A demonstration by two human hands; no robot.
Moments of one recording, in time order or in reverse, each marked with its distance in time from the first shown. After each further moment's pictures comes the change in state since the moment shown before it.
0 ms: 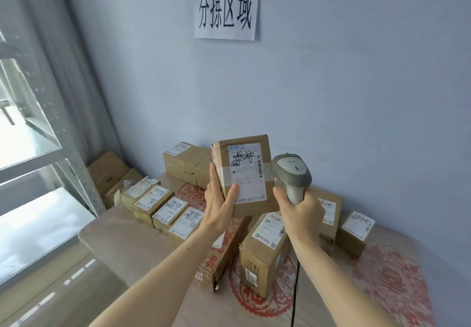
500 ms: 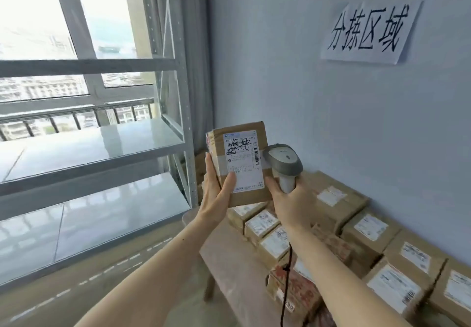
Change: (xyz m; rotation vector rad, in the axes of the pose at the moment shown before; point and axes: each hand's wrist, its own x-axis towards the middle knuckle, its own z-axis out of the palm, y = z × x) left_hand 0.007 -0.039 -0.264 -0.025 0.425 0.047; right_hand -0.076 -0.142 0.205 0.192 -0.419 -0.168
